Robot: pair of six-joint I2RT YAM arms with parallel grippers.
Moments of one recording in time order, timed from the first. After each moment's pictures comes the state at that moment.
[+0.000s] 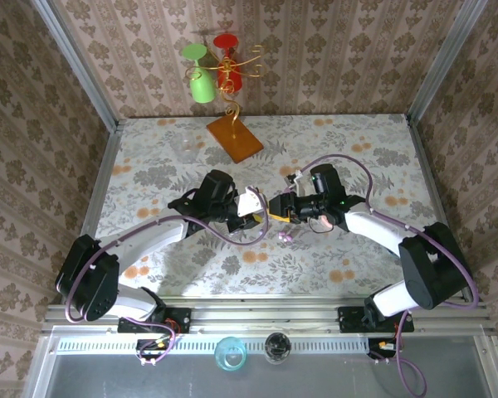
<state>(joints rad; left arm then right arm) -0.75 1.39 0.89 -0.22 0.38 0.56 0.42 1.47 0.80 0.00 -0.84 0.74</state>
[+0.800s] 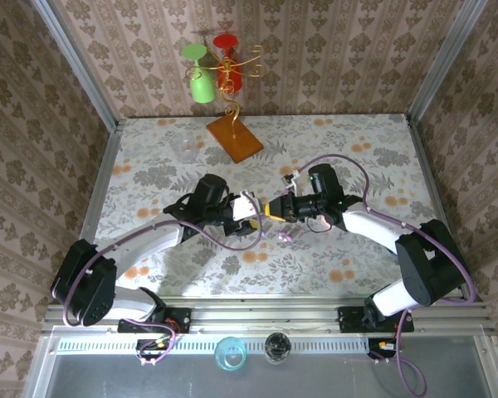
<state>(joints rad) -0.67 1.31 0.75 -0.08 0.50 0.56 0.42 1.49 0.80 0.10 -0.88 0.82</state>
